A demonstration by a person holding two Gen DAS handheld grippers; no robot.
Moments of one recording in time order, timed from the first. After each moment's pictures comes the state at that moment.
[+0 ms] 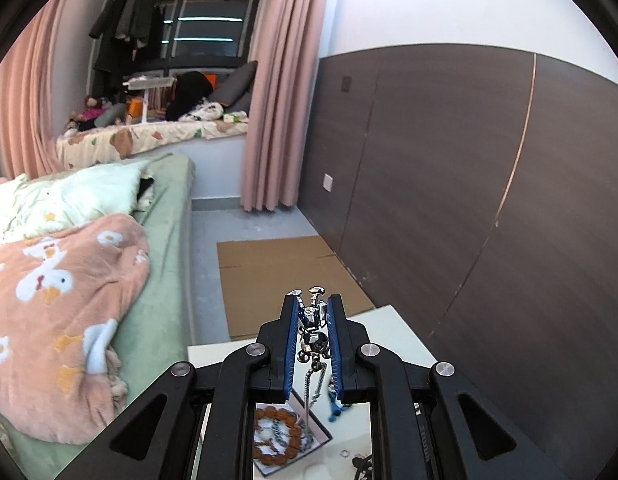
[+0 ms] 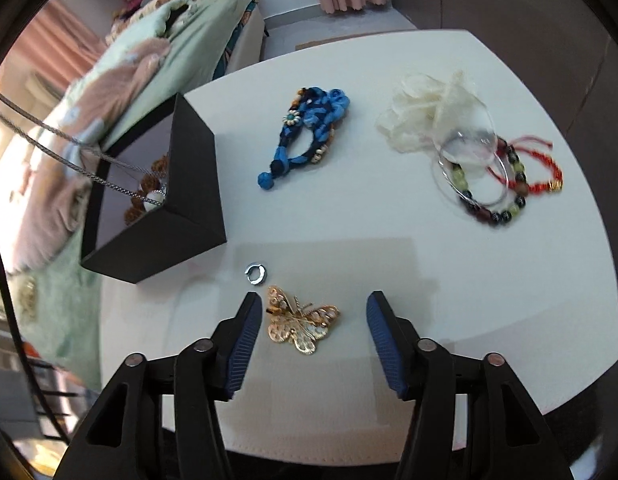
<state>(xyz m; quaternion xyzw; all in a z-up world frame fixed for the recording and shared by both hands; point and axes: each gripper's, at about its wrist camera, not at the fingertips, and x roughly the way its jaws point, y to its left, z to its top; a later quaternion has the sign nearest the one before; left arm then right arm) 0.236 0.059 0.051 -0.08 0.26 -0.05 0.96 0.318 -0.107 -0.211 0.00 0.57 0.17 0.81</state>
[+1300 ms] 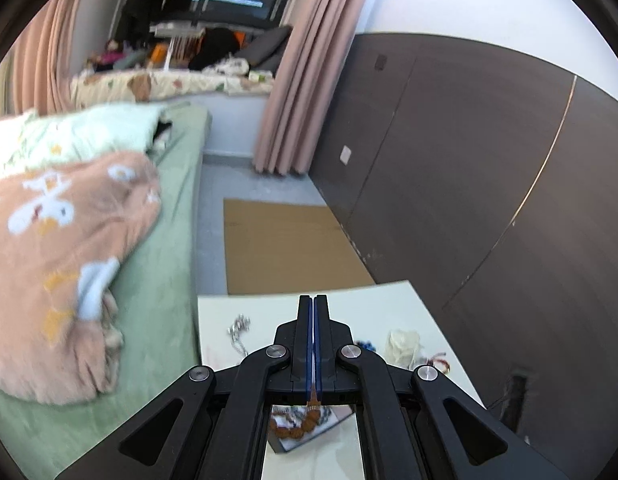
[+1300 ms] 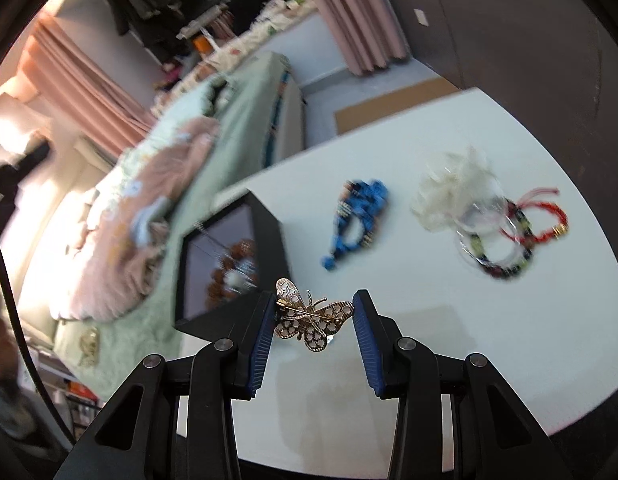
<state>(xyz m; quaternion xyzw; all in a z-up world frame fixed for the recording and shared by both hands) 0.242 0.113 -0.009 -0.15 0.32 -0.05 0.93 0.307 -0.130 -0.156 0.13 0.46 0.25 0.84</state>
